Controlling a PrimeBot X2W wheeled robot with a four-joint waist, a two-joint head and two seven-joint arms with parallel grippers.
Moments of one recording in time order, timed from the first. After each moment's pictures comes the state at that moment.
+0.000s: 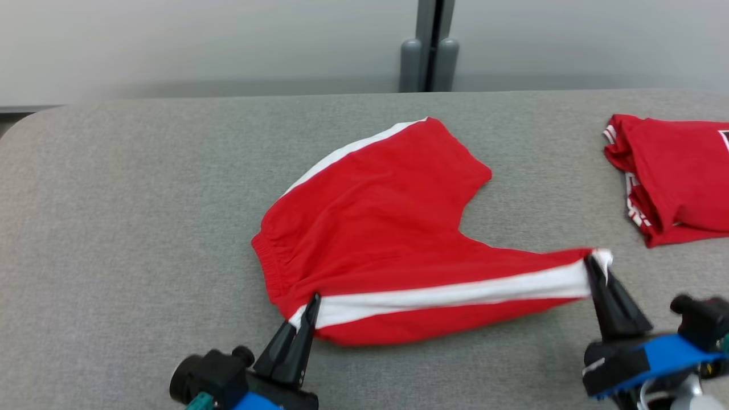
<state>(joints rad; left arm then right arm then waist) -0.03 0.27 -0.56 0.06 -0.49 -0.03 -0.26 0.00 -0.16 0.02 0.03 0.39 0.13 -0.06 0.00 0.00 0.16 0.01</state>
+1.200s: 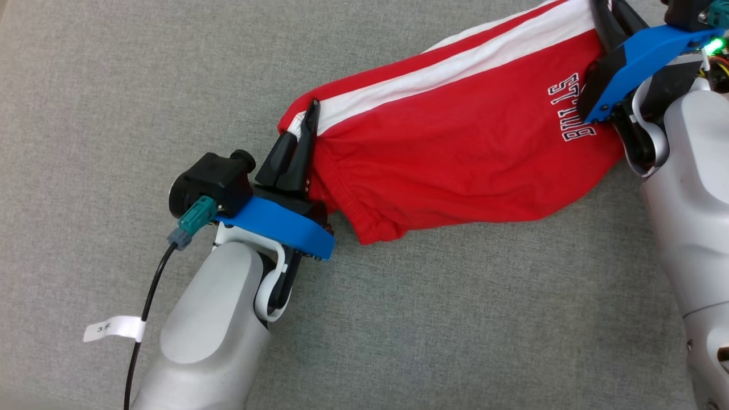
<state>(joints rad) -0.59 0.06 -0.40 0.45 -0.42 -0.13 -0.26 -1.04 -0.21 0.14 0.82 0.20 0.13 -0.02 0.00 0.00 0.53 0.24</state>
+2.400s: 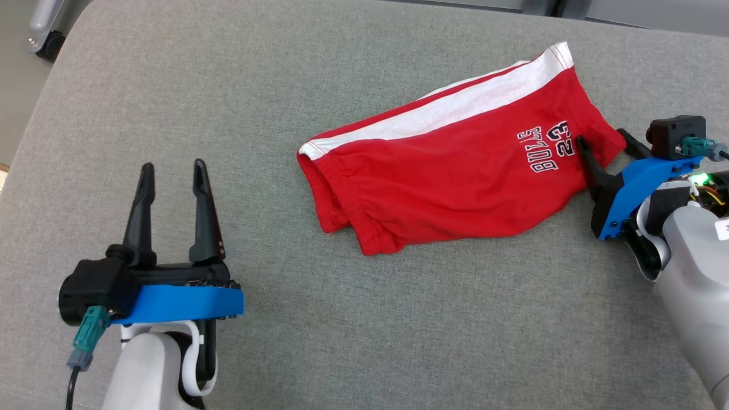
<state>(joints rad) -0.24 0.06 -0.08 0.12 -0.26 -0.03 -0.26 -0.86 -0.33 0.36 1.03 0.41 0.13 -0.10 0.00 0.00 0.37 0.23</state>
